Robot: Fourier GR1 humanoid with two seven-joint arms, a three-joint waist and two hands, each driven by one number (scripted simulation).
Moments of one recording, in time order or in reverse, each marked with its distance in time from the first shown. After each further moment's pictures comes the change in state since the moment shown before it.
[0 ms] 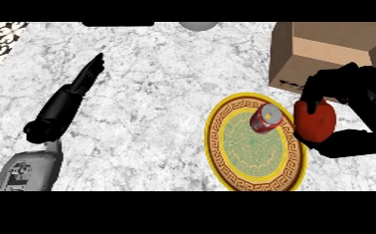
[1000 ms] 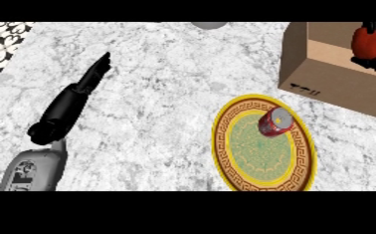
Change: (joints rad) left arm -0.013 -0.015 -0.017 -0.008 -0.008 -0.022 -0.010; right arm -0.489 -0.280 -0.129 0.904 0.140 0.010 -0.074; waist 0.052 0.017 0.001
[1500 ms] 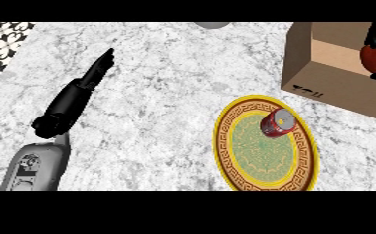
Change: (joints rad) left arm -0.040 -0.005 -0.001 0.023 -0.002 -0.007 0.005; right arm -0.129 -0.112 0.137 0.401 0.172 0.039 -0.228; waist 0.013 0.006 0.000
